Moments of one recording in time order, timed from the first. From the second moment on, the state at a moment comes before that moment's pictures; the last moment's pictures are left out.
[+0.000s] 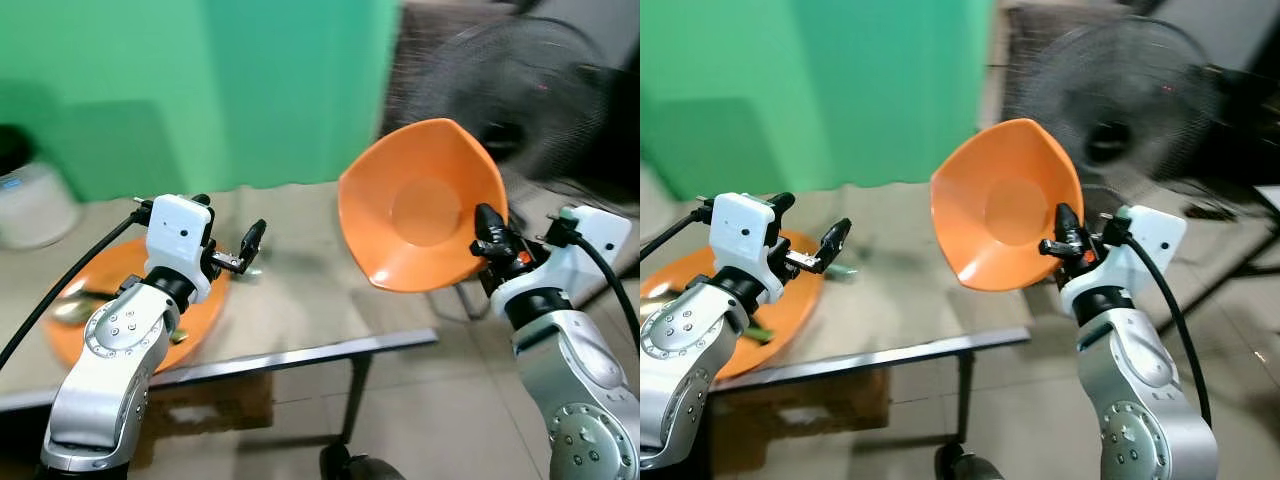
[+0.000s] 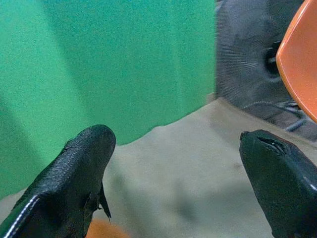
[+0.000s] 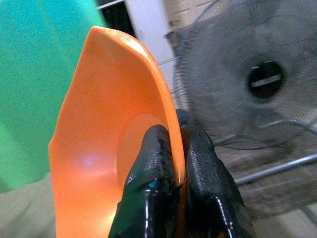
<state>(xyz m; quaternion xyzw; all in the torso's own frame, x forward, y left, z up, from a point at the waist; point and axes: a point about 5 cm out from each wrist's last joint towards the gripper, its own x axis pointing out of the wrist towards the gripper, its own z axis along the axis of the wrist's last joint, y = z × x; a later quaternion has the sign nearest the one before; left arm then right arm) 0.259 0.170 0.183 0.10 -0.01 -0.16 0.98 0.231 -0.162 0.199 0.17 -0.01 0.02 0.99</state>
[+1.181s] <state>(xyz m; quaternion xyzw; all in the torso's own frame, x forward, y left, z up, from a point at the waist) 0.267 0.170 0.179 0.07 -0.02 -0.12 0.99 0.221 -0.181 0.185 0.09 0.02 -0.05 0.99</state>
